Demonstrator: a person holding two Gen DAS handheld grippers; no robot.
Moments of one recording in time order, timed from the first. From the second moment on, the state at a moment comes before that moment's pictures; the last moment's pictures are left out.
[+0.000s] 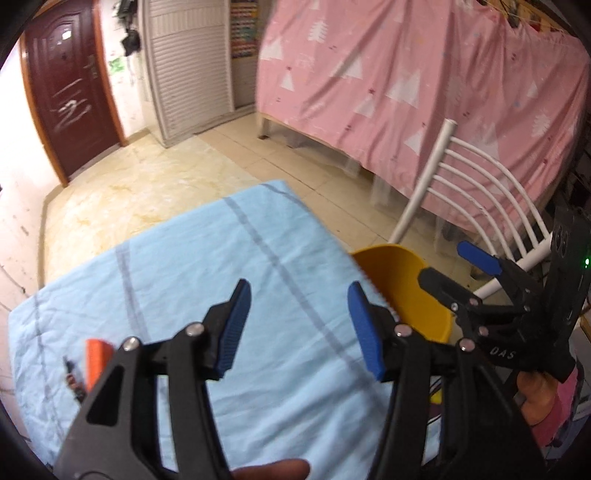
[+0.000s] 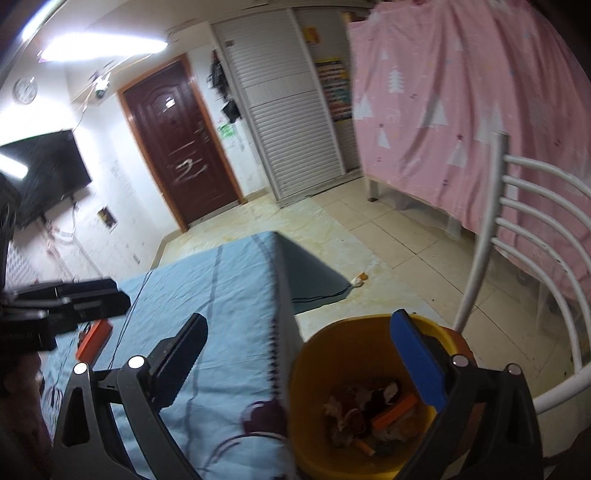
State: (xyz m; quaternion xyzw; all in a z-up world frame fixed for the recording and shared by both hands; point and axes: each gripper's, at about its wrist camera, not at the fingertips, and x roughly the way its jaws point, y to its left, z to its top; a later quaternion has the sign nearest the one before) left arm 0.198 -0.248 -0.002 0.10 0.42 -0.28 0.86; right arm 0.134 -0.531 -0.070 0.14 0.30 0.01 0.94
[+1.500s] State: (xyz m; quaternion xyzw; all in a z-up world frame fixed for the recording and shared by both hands) left arm 0.246 -0.009 -0.068 -0.06 0.53 -0.12 0.84; right arm 0.184 -0.288 -0.075 -0.02 0.37 0.22 0.90
